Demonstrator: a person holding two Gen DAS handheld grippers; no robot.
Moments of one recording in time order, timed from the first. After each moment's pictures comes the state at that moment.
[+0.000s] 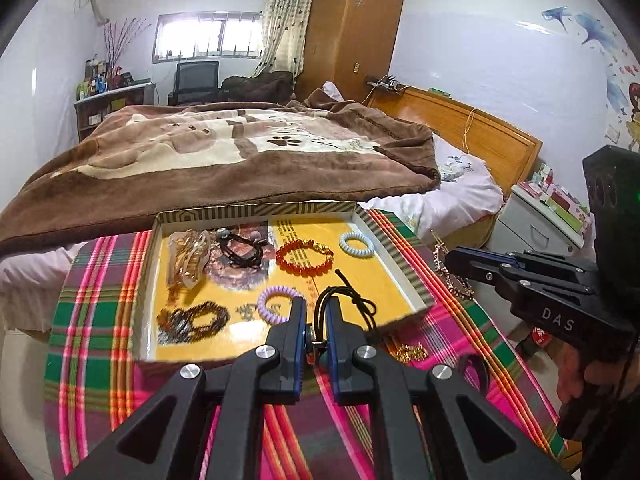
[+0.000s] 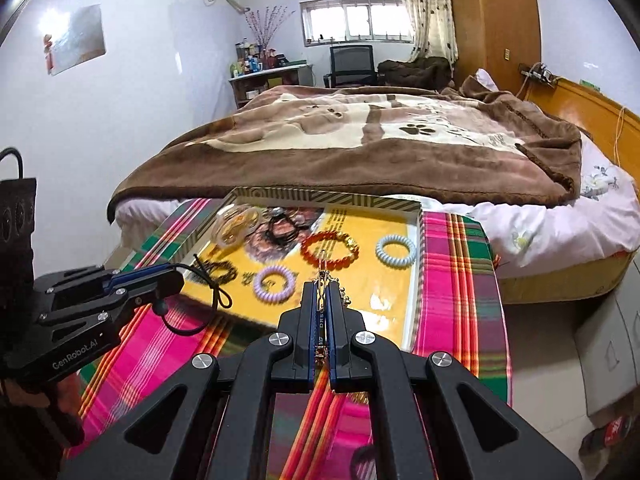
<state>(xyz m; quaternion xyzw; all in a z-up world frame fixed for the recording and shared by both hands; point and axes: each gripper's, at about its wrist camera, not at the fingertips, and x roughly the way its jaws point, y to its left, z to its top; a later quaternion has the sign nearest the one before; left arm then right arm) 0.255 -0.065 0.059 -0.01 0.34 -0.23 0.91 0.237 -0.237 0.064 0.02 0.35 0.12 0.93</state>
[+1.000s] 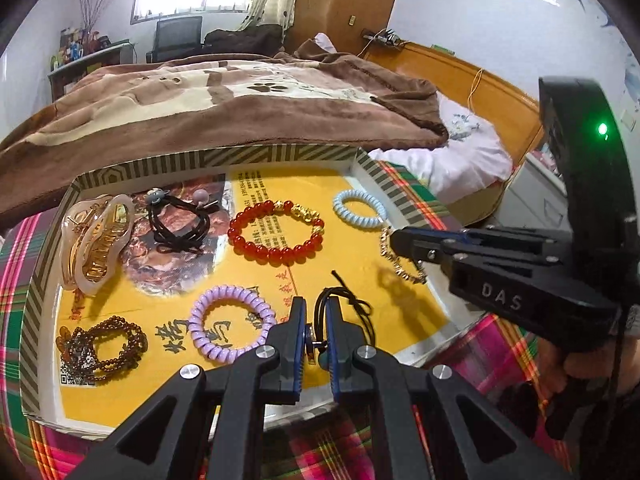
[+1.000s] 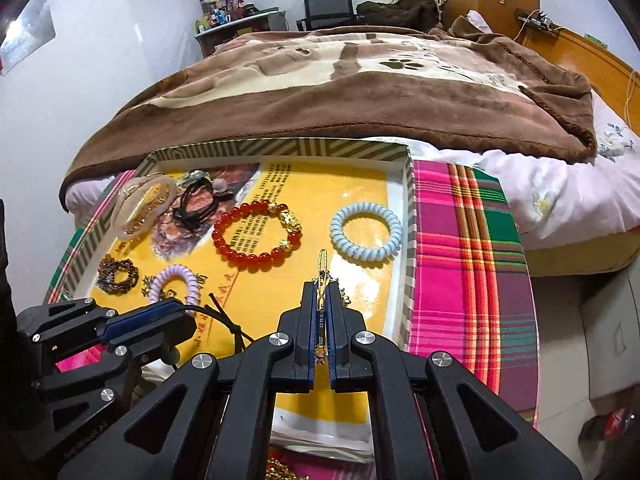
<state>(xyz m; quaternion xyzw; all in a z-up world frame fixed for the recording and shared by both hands) 0.339 -0.132 -0.024 0.01 0.42 -0.24 0.87 0.349 -0.262 -0.020 0.03 0.45 0.09 0.89</state>
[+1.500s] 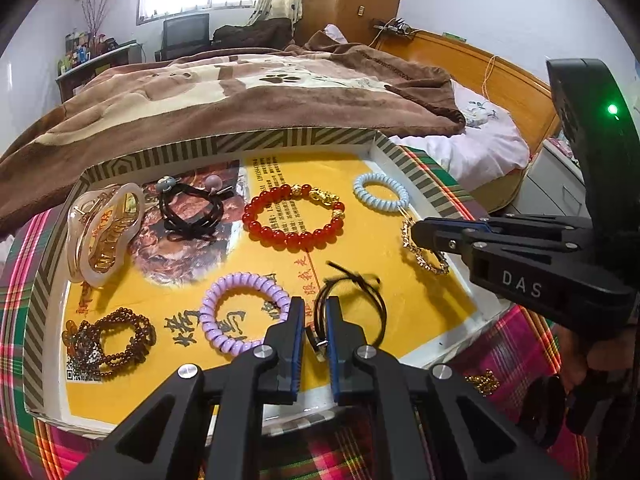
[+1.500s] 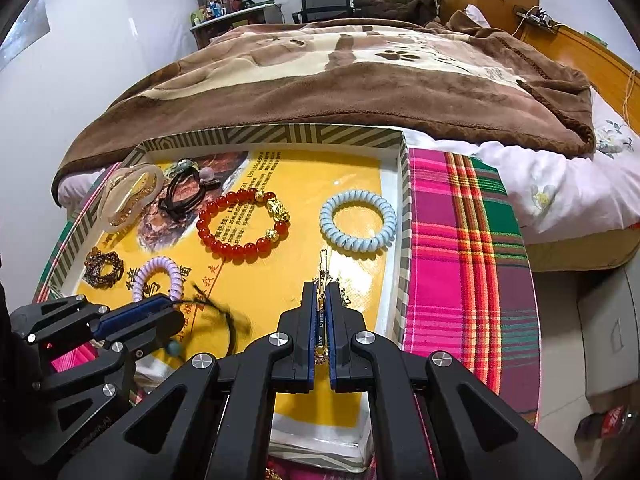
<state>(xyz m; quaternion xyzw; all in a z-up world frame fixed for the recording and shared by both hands) 0.342 -0.133 -0.036 0.03 0.43 -0.22 0.88 0.353 -0.263 -0.031 0.02 0.46 0.08 0.88</state>
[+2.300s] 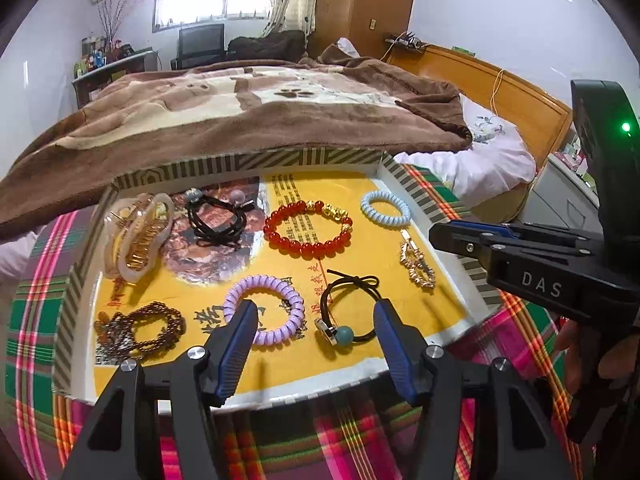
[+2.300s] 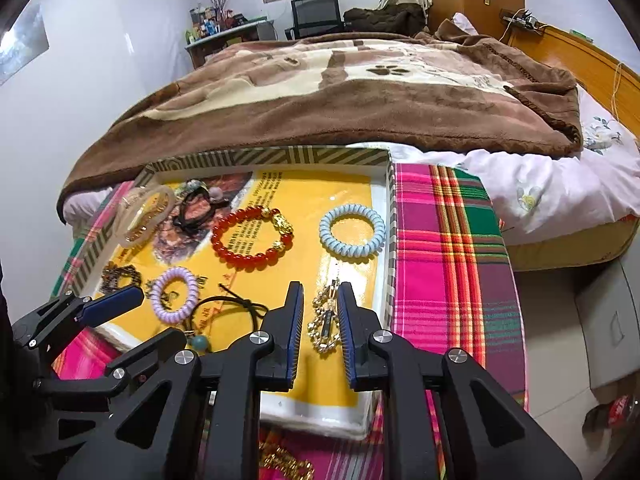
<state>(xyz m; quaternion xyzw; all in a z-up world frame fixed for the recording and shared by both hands) 0.321 -0.118 -0.011 0.02 0.41 -0.20 0.89 0.330 -0.268 -0.005 0.04 0.43 0.07 0.90</state>
